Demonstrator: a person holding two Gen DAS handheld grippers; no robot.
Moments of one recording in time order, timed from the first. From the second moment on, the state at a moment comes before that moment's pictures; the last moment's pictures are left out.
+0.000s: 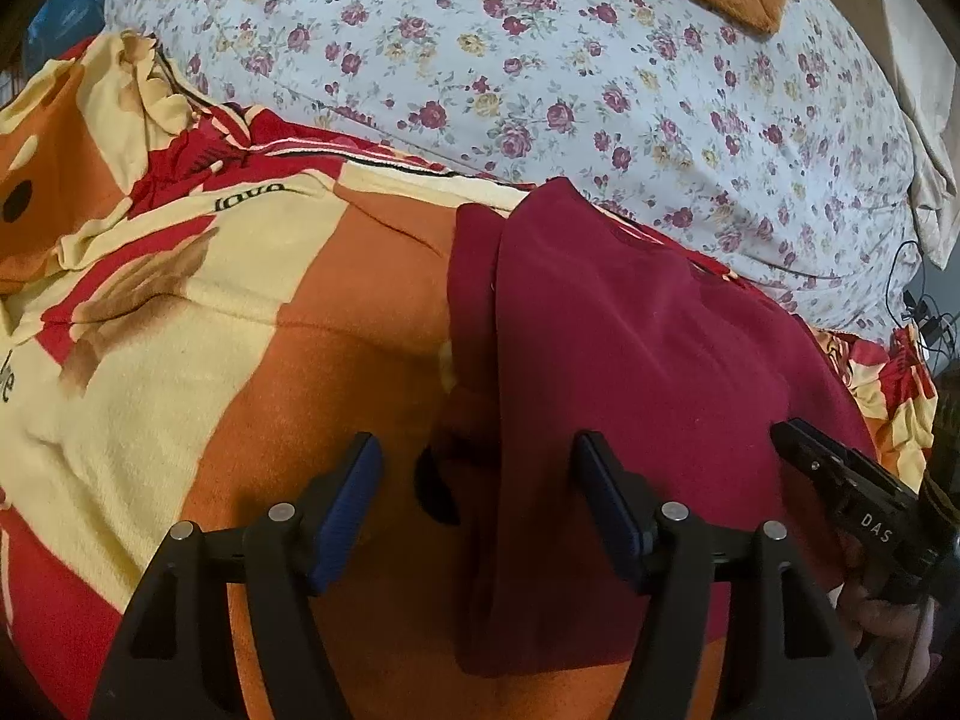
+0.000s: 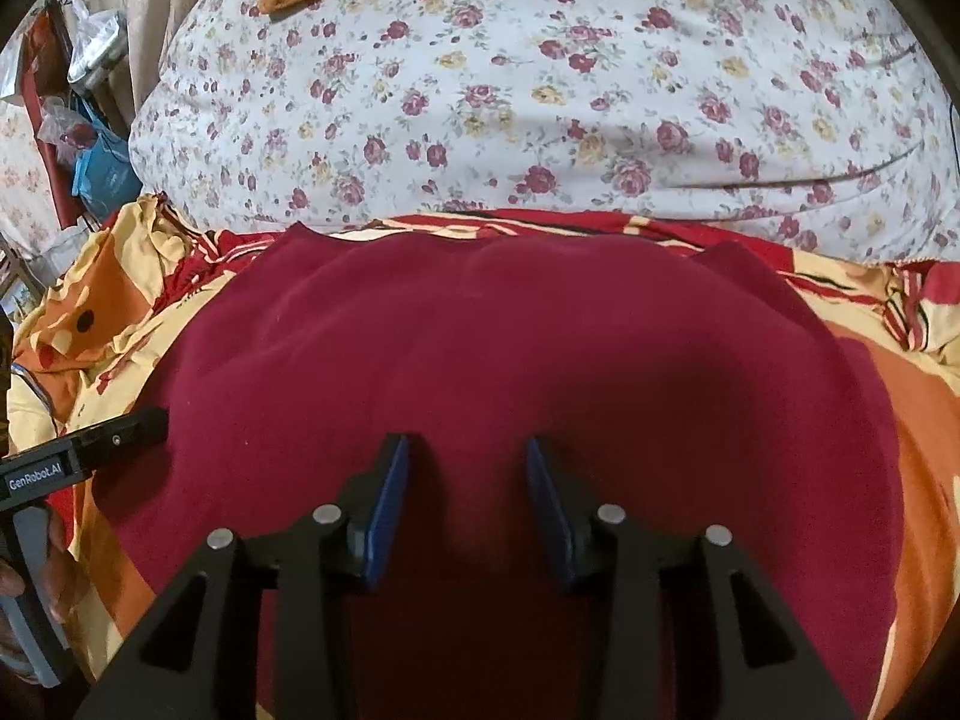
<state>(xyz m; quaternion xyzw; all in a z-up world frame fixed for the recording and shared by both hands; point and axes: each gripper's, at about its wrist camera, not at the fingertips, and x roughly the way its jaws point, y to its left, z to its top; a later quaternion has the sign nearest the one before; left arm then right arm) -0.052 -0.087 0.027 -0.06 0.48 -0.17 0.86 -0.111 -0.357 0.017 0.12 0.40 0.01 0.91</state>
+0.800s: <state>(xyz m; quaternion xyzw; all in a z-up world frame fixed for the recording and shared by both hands) -0.046 -0.090 0.025 -0.06 0.47 -0.17 0.86 -0.082 -0.337 0.027 0.11 0.43 0.00 0.90</state>
